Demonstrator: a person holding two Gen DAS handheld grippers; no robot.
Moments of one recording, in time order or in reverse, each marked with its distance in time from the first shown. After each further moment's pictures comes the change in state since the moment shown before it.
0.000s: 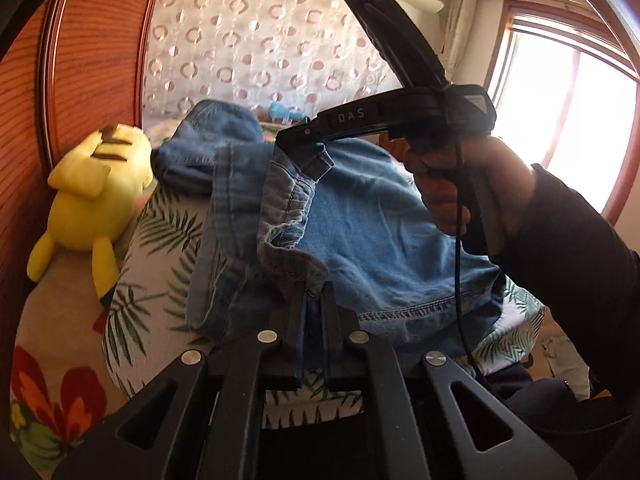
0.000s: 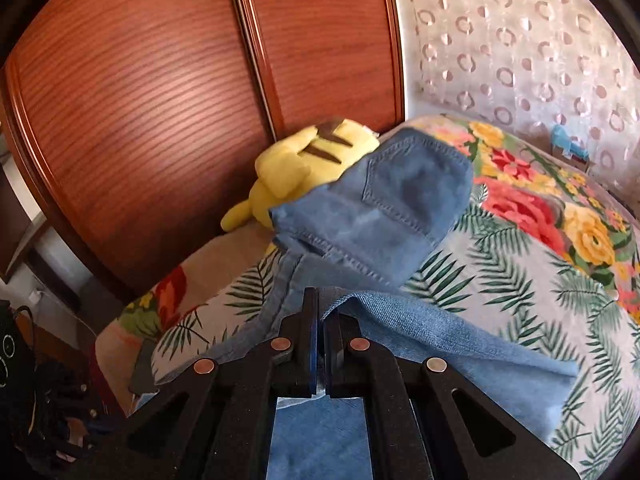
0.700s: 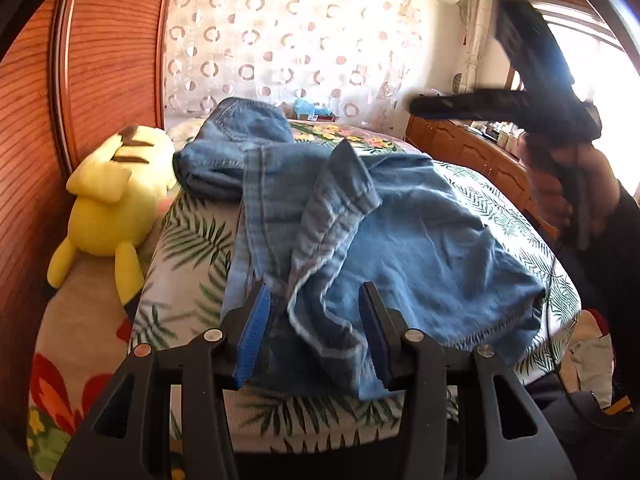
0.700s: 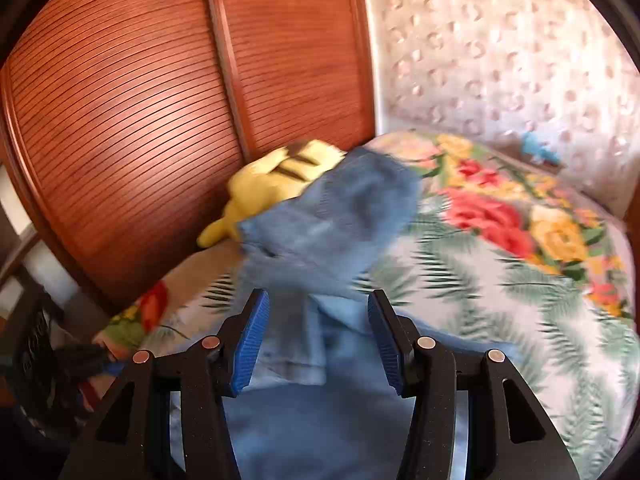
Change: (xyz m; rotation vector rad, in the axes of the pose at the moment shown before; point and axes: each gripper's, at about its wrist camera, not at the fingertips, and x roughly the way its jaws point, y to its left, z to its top) left arm 0.016 0.009 0.018 0.025 0.005 0.104; right arm -0.080 -0.030 -0.017 0.030 -0.103 -0.106
